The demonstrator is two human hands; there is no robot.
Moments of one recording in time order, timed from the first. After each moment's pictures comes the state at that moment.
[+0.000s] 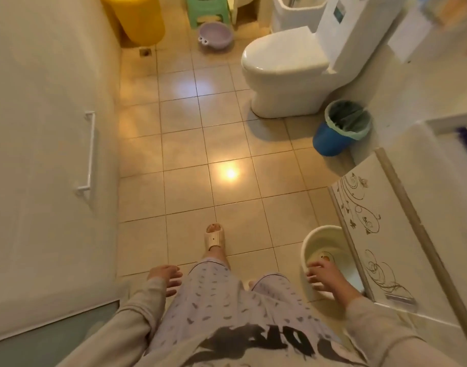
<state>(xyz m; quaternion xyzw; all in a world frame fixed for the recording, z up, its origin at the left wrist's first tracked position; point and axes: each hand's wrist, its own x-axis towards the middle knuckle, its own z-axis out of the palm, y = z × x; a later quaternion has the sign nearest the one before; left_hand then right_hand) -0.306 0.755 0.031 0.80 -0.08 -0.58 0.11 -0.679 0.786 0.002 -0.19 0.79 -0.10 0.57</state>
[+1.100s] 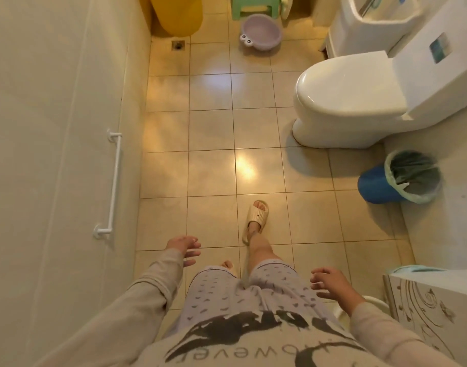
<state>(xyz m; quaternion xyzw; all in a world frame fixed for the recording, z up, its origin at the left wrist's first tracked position) -0.218 0.397 0.035 0.78 -0.05 -0.60 0.16 -0.569 0.449 0.000 -0.18 0.80 -0.03 0.58</state>
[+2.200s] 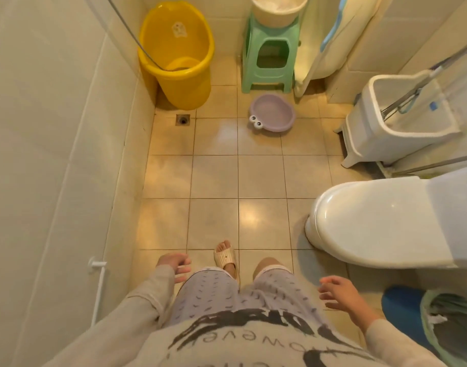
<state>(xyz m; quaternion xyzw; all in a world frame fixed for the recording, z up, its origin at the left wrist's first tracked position) -0.142 -0.121 0.021 0.80 -0.02 -0.58 0.16 -0.531 -0.096 0.010 -0.22 0.79 -0.07 0.57</state>
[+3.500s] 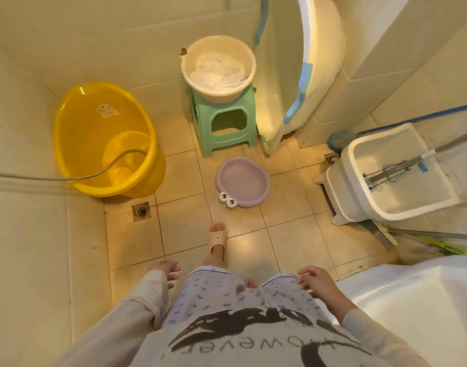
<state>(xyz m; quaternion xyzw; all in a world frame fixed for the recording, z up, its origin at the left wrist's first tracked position) -0.163 -0.714 0.007 0.82 -0.10 -0.56 0.08 -0.505 -0.627 0.007 -0.17 0.80 -0.08 0.57</state>
